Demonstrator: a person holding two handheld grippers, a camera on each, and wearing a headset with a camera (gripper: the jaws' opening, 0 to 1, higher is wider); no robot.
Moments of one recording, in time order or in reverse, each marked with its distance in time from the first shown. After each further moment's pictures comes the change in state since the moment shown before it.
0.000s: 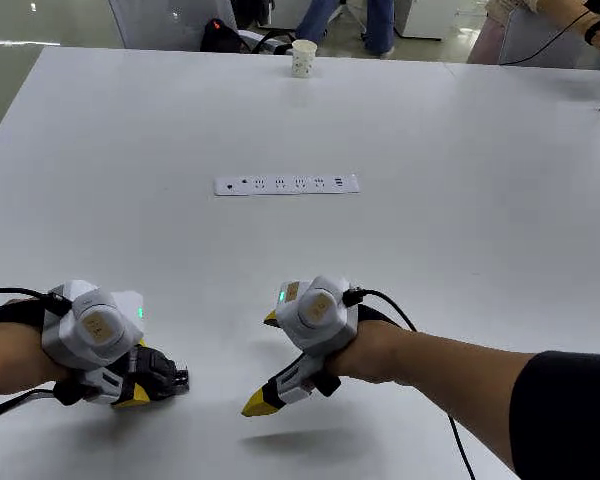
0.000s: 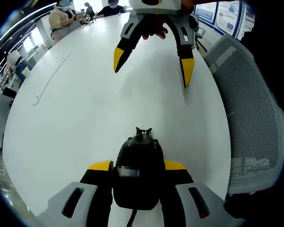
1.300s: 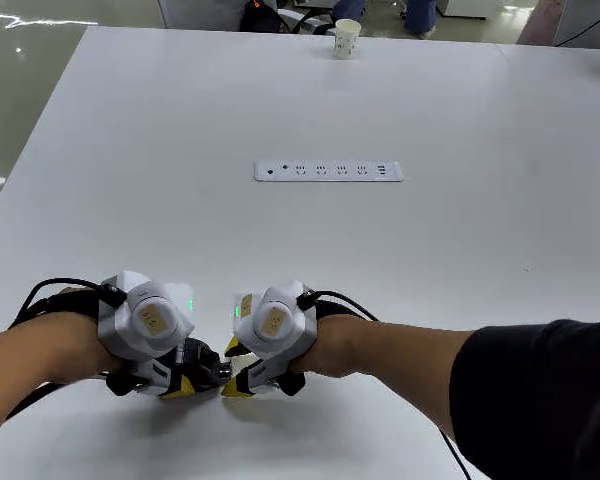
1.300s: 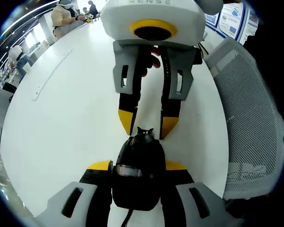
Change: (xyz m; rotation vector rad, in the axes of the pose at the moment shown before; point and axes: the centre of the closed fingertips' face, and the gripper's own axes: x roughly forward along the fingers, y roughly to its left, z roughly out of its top) left arm 0.005 -0.001 0.000 -0.053 0.001 -0.007; right arm 0.077 0.025 0.035 -0.188 0.066 0.140
